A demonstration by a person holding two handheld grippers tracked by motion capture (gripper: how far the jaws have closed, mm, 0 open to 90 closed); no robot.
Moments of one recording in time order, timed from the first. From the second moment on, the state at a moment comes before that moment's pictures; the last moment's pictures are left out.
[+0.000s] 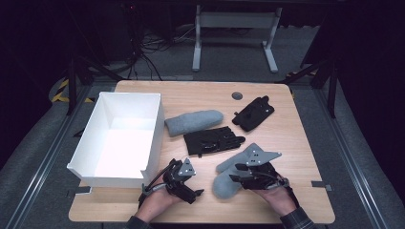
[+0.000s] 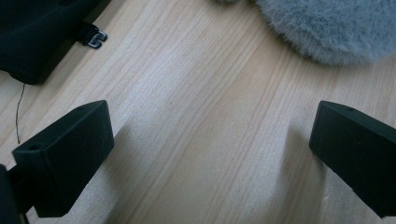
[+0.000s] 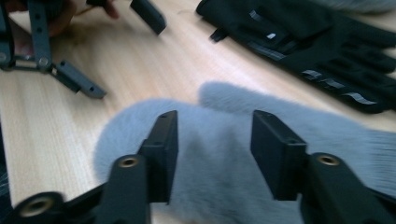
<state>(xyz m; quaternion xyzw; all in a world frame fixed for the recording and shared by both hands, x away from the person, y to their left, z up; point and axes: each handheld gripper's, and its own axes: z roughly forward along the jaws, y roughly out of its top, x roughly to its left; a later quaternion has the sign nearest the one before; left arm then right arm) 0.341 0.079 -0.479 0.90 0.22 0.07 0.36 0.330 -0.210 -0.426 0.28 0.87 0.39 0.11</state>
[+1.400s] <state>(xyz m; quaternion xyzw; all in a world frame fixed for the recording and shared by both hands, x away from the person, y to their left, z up) 0.311 0.011 -0.452 0.91 0.16 -0.01 0.38 0.411 -0.321 -0.443 0.34 0.86 0.36 0.11</state>
